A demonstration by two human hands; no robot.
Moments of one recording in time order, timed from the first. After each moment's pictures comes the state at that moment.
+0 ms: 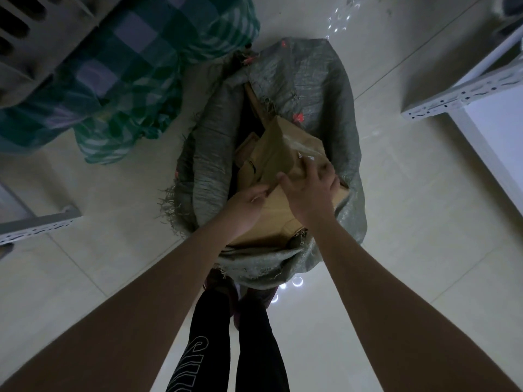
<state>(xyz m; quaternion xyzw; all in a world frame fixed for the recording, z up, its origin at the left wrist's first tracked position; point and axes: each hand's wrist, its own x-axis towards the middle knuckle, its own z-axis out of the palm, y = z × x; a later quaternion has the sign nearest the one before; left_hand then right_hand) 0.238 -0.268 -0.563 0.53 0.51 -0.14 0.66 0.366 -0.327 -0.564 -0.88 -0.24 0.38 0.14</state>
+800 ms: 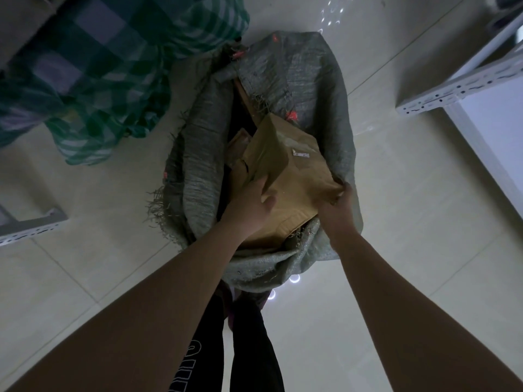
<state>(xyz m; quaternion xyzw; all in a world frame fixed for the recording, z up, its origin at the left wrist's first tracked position) 0.269 -0.276 -0.570 0.63 0.49 -0.16 0.57 0.406 -0.375 -0.580 -0.86 -0.01 0.42 0.28</state>
